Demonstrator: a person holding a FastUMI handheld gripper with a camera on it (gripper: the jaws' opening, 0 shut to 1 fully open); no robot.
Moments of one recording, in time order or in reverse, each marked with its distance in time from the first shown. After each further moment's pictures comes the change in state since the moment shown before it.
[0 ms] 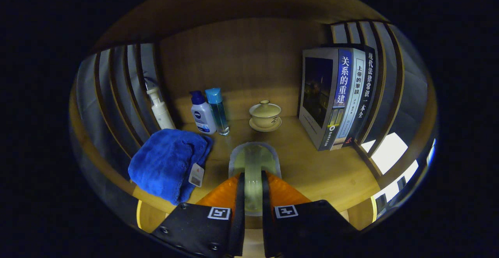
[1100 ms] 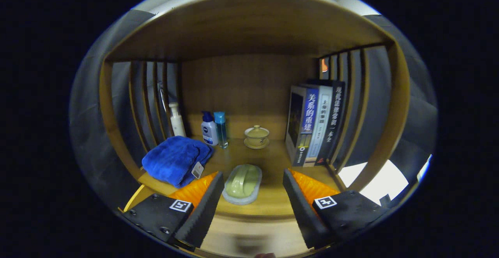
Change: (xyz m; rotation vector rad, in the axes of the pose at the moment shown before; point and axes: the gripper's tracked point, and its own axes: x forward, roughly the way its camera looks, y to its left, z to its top) arm -0.128 -0.043 0.019 -0.079 -0.265 0.072
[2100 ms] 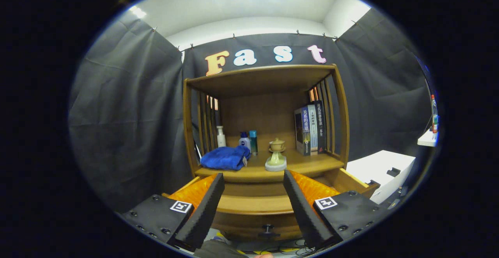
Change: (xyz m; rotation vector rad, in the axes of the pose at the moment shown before) arm -0.190 0.096 -0.129 0.034 -0.313 0.031
